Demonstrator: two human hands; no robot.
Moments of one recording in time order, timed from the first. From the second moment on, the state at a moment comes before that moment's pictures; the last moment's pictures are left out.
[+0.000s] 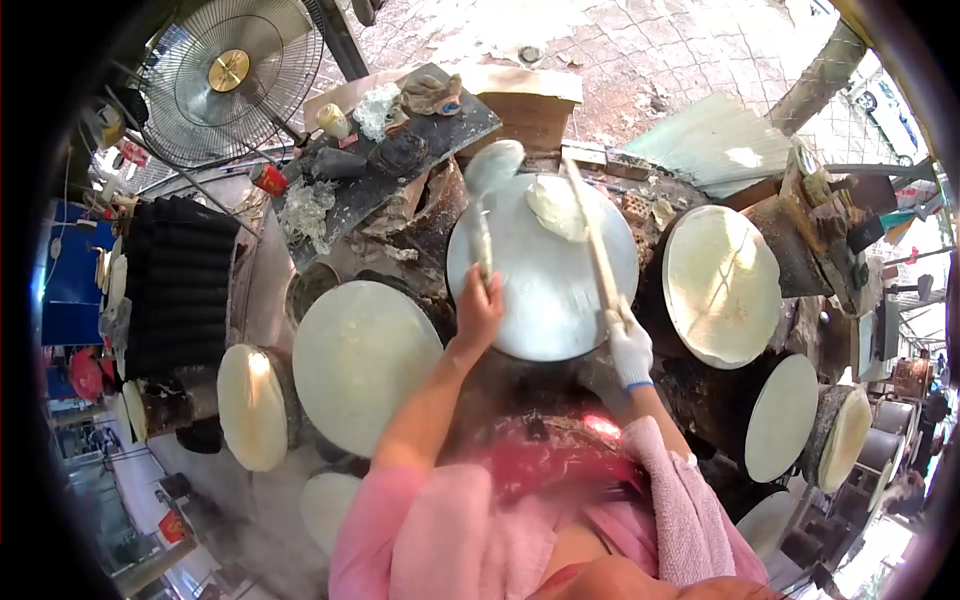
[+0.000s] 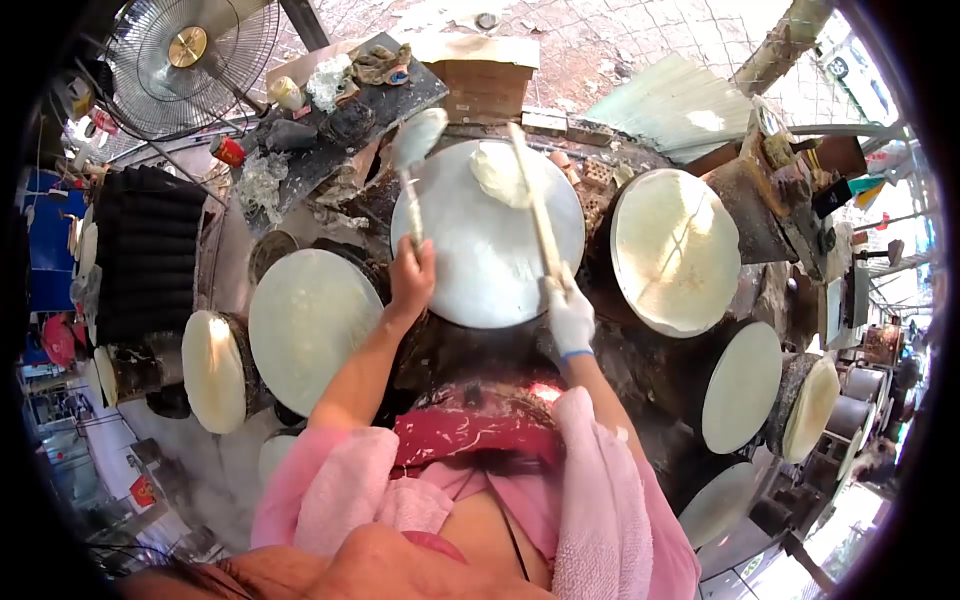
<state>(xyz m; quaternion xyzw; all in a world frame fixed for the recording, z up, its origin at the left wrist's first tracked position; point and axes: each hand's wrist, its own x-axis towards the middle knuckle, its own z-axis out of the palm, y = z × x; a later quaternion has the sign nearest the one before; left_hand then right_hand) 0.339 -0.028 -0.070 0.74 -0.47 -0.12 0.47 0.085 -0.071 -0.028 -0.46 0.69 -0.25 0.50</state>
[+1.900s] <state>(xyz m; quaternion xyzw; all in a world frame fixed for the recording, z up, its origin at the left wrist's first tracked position) 0.217 0.144 -0.044 0.88 -0.01 -0.20 0.44 0.039 -0.319 -0.037 -0.69 0.40 0.09 0.60</state>
